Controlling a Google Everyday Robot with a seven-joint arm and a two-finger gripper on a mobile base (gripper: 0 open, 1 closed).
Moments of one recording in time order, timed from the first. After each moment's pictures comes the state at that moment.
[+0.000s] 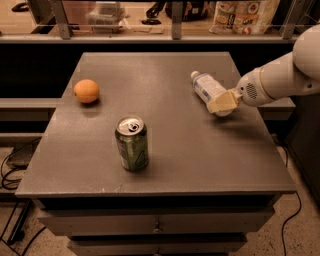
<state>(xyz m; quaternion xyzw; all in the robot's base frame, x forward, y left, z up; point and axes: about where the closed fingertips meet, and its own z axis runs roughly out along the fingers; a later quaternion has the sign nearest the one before) 0.607 -0.171 0.862 -0.29 0.88 0.14 0.33</state>
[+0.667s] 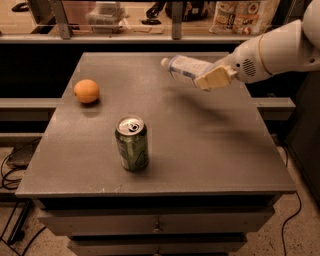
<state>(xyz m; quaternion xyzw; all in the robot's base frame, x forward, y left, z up) 0.607 -0.116 0.941 -0.40 0.80 0.17 0.41</state>
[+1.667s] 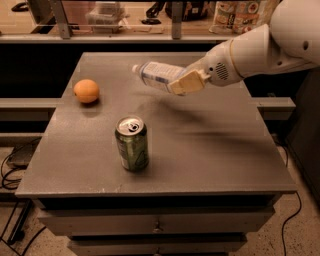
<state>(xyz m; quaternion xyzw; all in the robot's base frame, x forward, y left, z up) 0.597 -0.054 0.935 -0.44 0.77 0.22 0.40</state>
